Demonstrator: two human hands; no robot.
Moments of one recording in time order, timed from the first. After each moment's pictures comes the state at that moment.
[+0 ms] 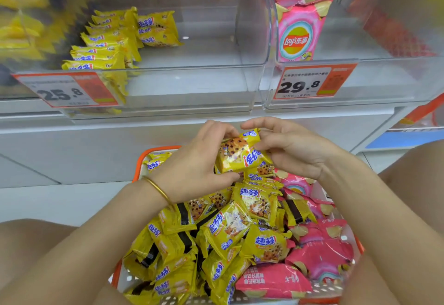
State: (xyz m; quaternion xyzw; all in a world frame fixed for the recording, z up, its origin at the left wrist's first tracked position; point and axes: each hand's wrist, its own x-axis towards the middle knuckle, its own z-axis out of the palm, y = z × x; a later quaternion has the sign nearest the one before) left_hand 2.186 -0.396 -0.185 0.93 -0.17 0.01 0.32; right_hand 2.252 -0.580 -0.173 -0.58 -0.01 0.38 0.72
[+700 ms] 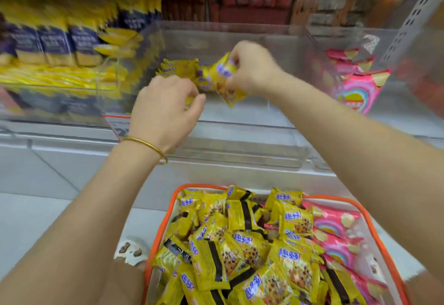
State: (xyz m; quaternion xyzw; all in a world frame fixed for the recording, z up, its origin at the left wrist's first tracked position) left_hand 2.246 -0.279 -0.104 0.96 0.06 0.27 0.06; right_hand 2.372 -0.406 -0.070 -0.91 -0.29 -0.06 0.28
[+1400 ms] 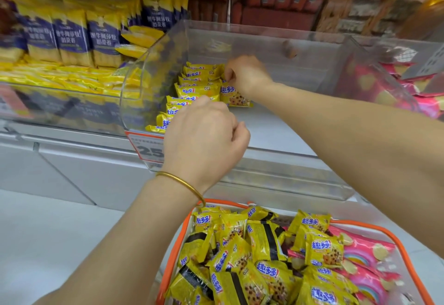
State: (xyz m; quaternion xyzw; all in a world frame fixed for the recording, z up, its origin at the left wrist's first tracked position) left_hand 2.247 -0.281 -0.120 0.93 0.01 0.35 0.08; right_hand 2.450 -0.314 -0.115 -0.92 -0.37 -0.09 0.13
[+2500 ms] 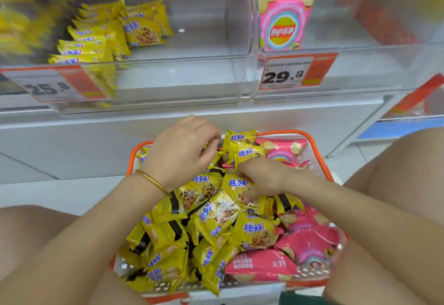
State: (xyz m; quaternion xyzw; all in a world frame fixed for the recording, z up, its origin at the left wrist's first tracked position) left_hand 2.192 -0.399 -0.191 0.96 -0.18 0.12 0.16; right_hand 2.244 -0.584 -0.248 -0.88 -0.36 0.32 0.00
